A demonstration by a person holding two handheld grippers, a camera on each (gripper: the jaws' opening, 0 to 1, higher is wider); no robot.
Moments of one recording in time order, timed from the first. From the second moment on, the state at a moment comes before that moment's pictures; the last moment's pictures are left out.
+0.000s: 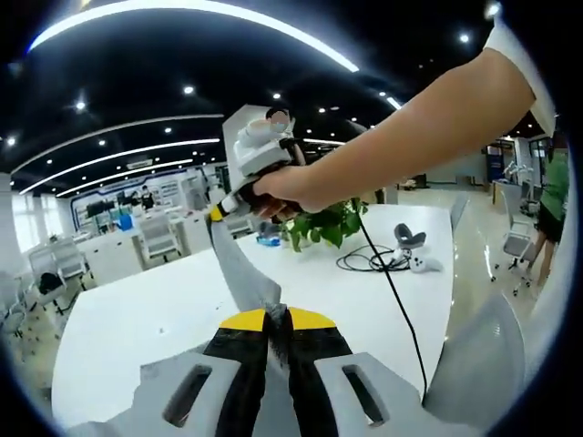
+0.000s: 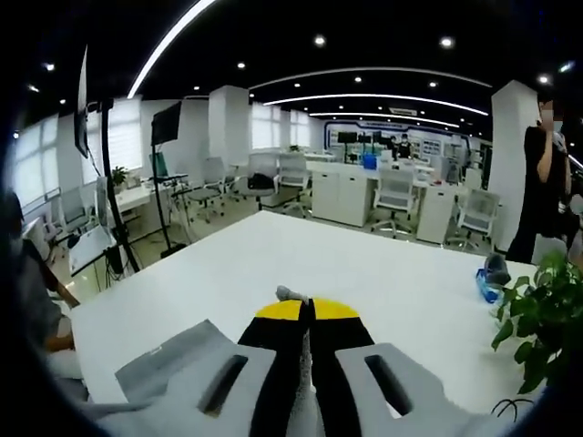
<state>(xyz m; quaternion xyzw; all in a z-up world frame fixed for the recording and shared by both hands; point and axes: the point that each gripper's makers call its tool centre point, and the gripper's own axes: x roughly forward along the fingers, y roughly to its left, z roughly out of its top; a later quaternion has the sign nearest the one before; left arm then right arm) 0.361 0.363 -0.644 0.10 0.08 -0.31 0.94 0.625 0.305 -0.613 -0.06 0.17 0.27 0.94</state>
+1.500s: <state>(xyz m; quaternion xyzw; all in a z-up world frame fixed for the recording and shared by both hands) 0.352 0.495 -0.750 0.05 0.18 -0.19 0.96 0.624 0.487 -0.721 -0.13 0.21 0.39 0.89</state>
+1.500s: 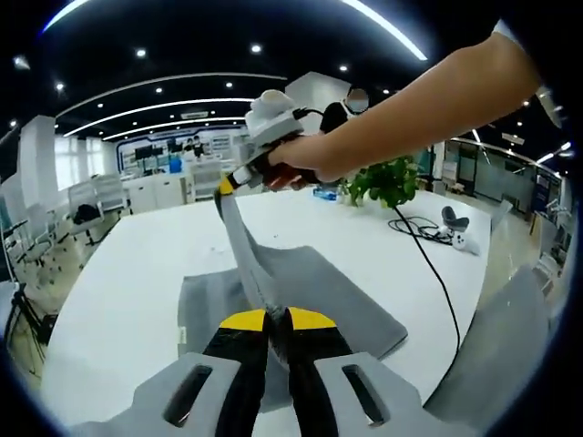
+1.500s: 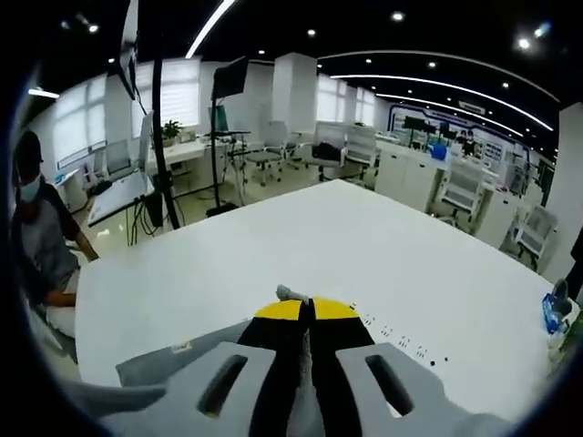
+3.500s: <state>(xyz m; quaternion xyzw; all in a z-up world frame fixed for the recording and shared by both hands) 0.351 0.599 -0.881 0.08 0.30 -0.08 0.95 0.657 0.577 -0.847 -0.15 0.23 0.42 0.87</state>
